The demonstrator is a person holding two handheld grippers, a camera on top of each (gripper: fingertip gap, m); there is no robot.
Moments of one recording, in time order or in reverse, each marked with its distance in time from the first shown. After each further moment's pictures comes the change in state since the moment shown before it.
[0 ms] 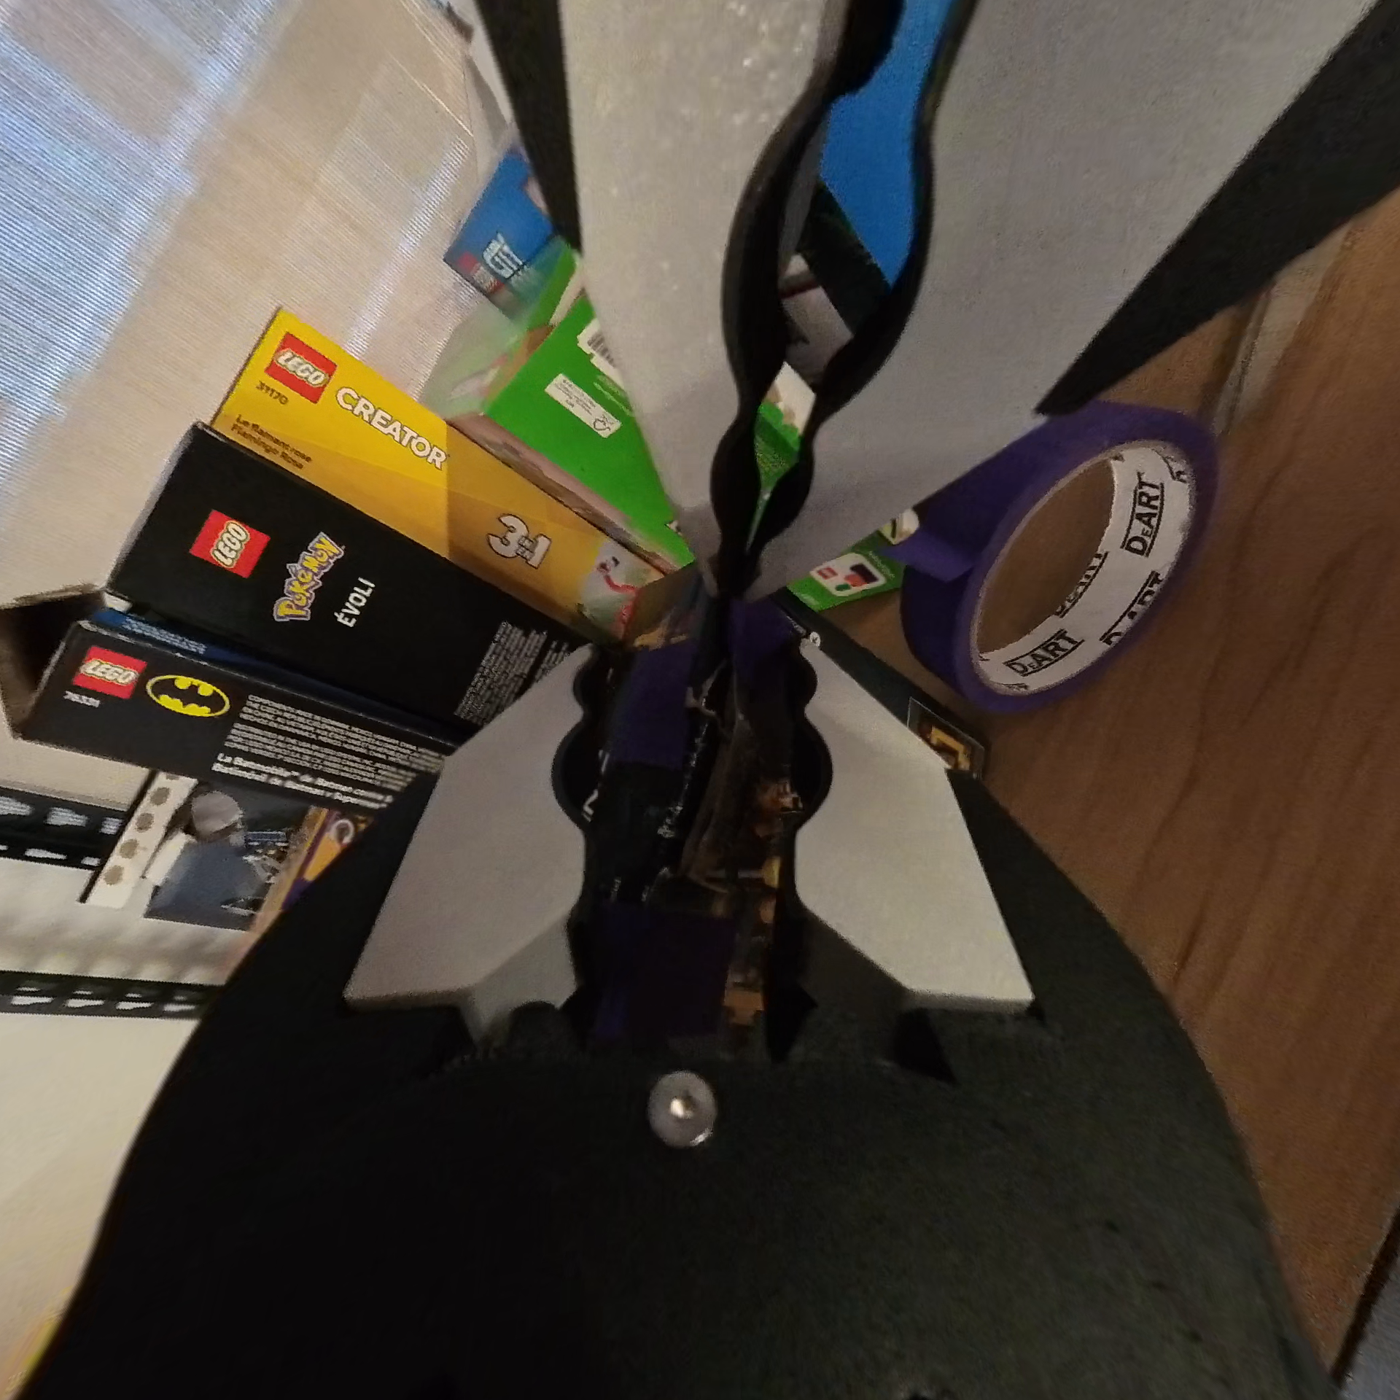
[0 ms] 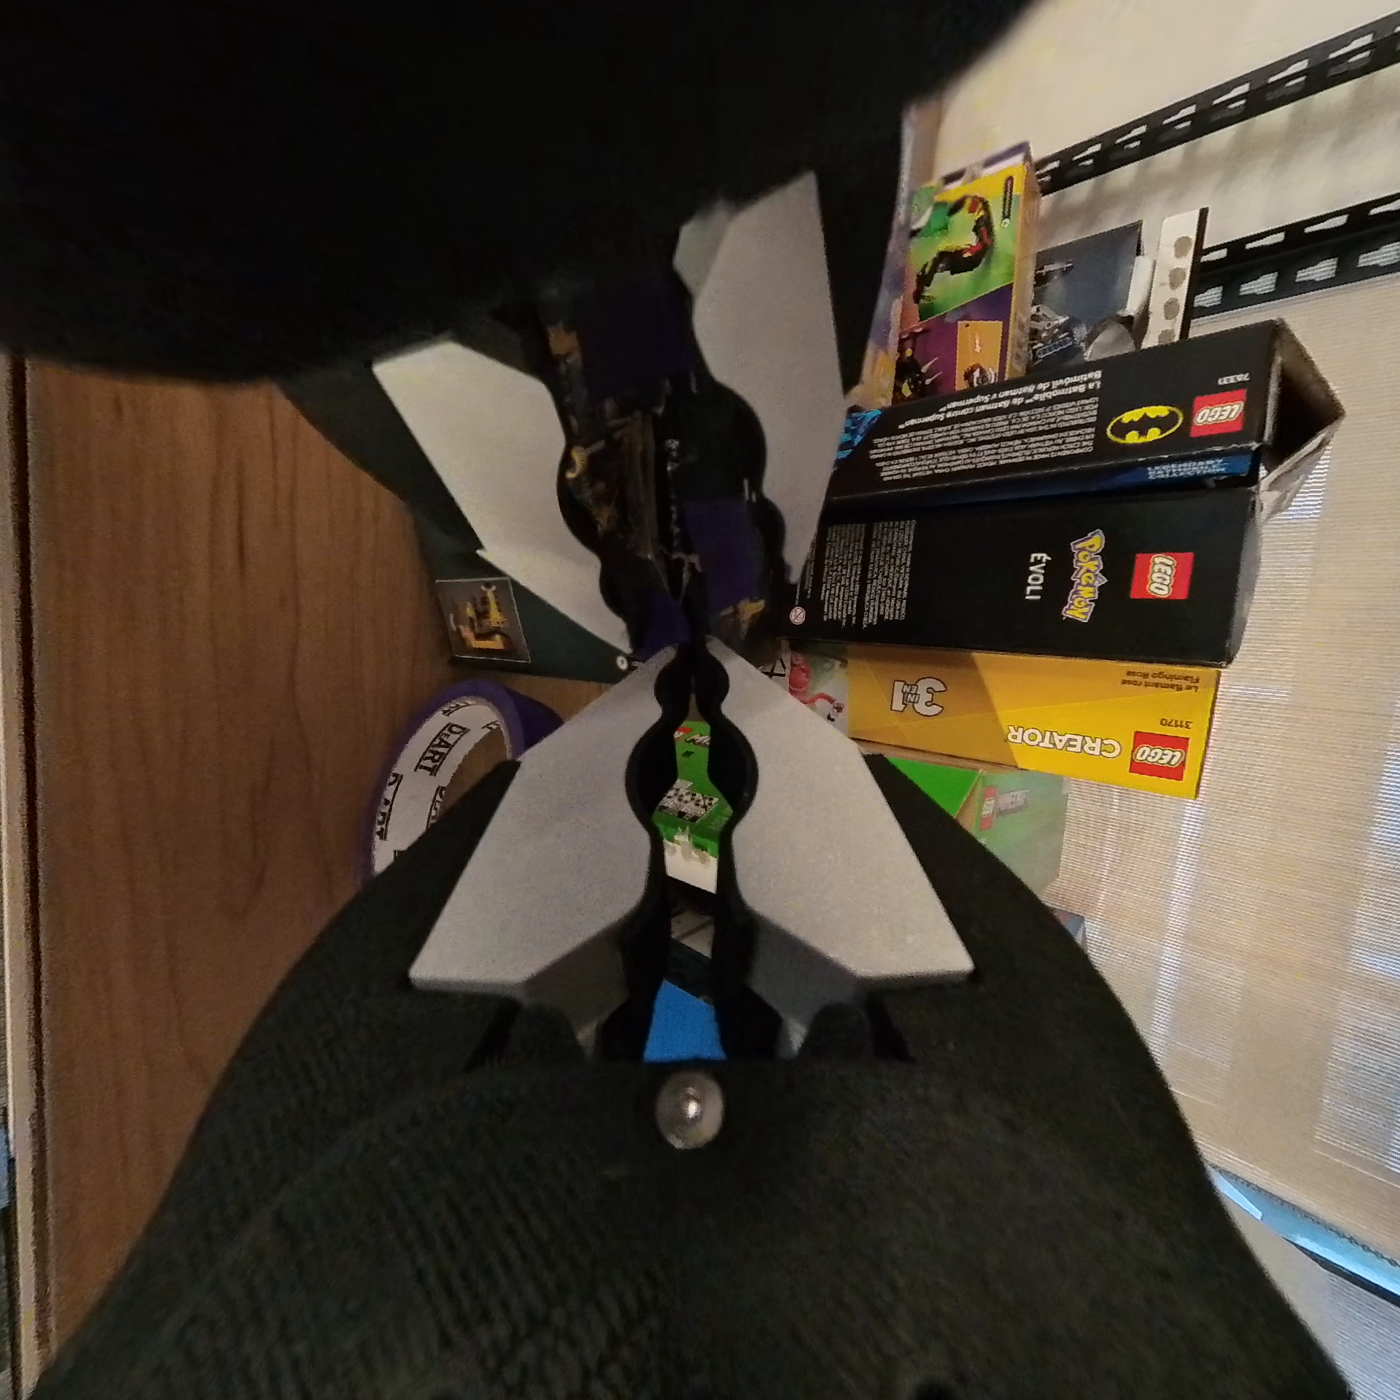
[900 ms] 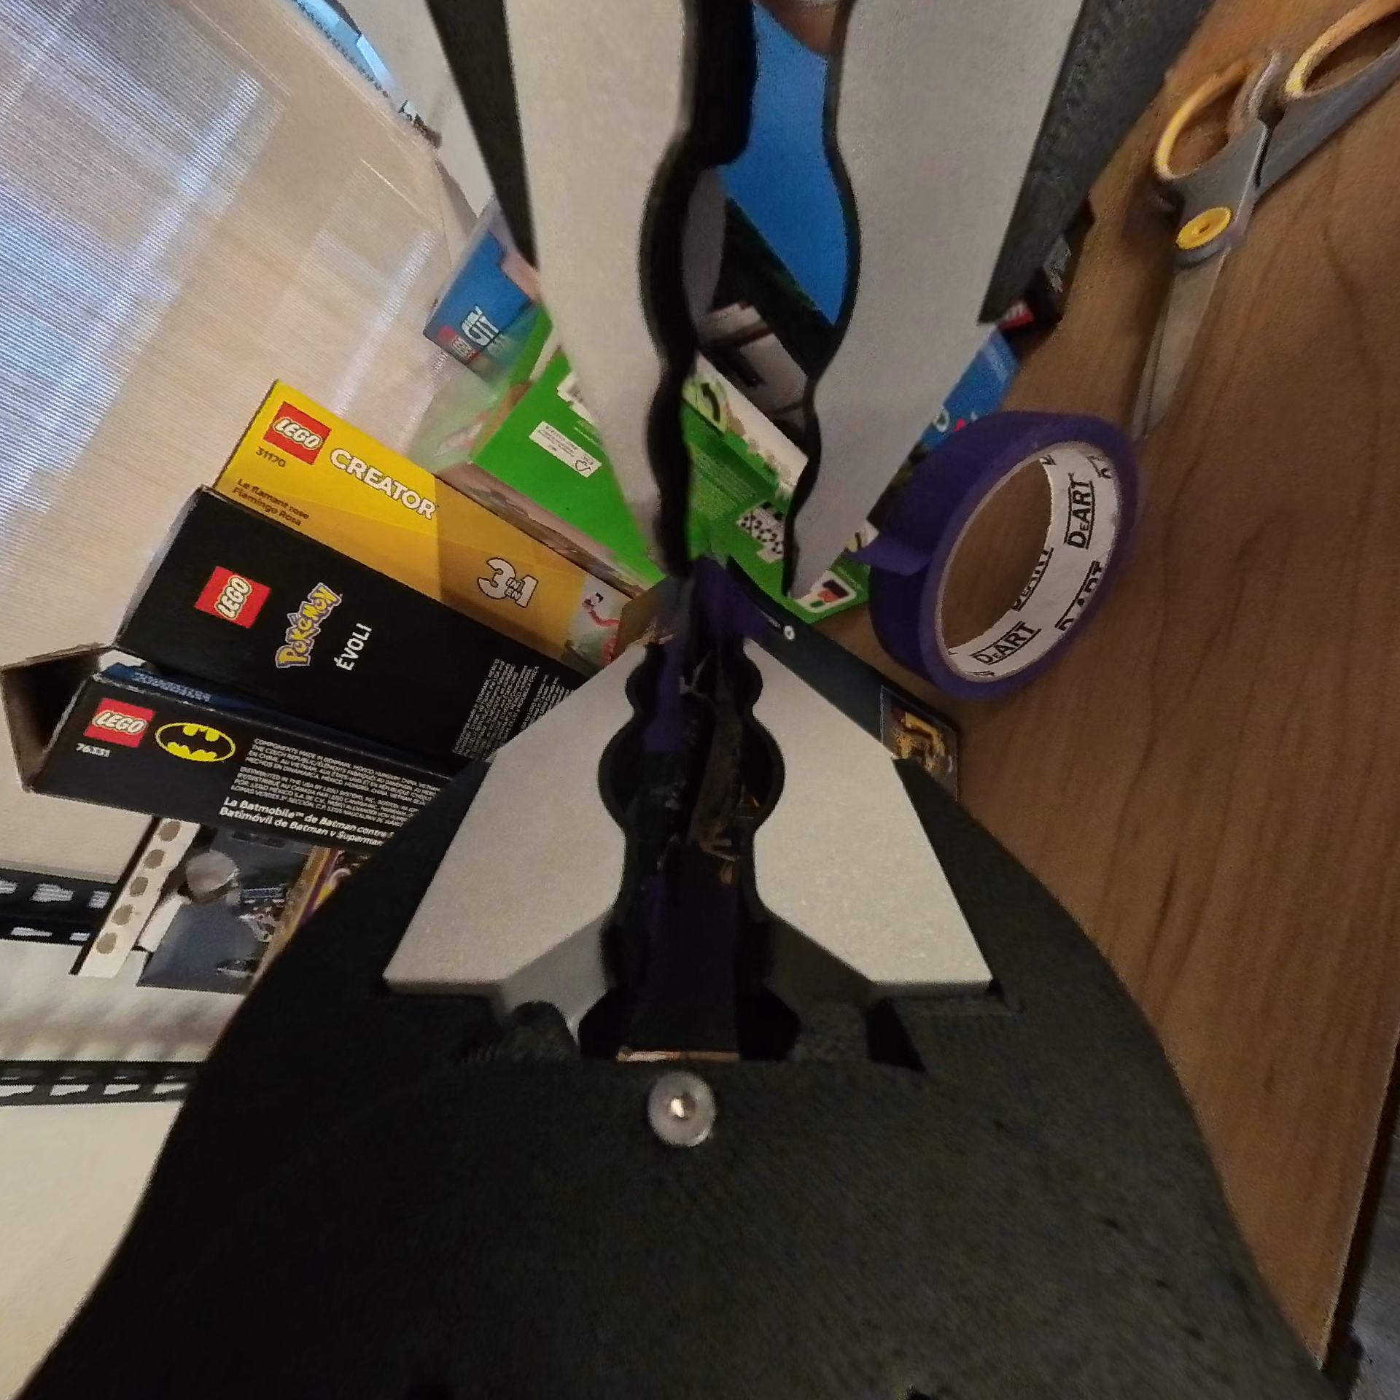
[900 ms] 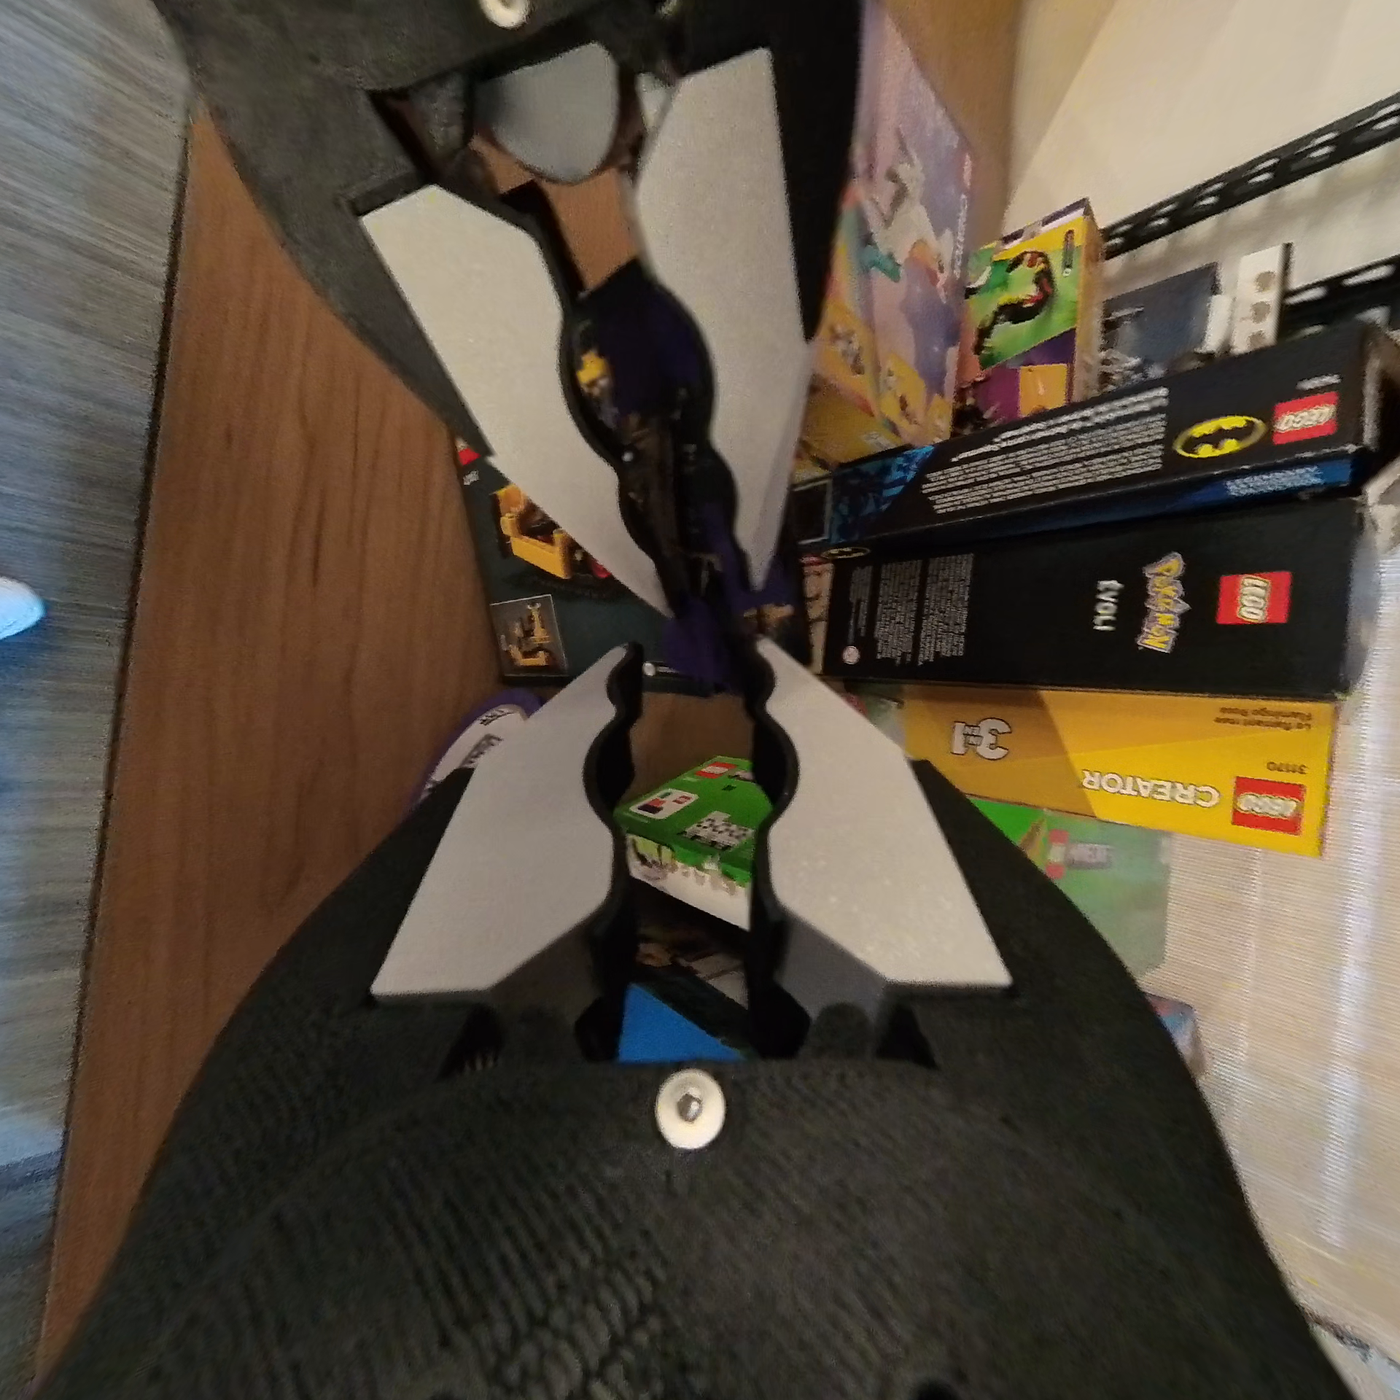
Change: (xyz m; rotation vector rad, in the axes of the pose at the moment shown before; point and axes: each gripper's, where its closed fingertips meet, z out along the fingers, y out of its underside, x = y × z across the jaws) left arm 0.003 -0.006 -0.013 0.079 0.059 0.049; right arm -0.002 0.003 0.000 0.122 -0.126 0.048
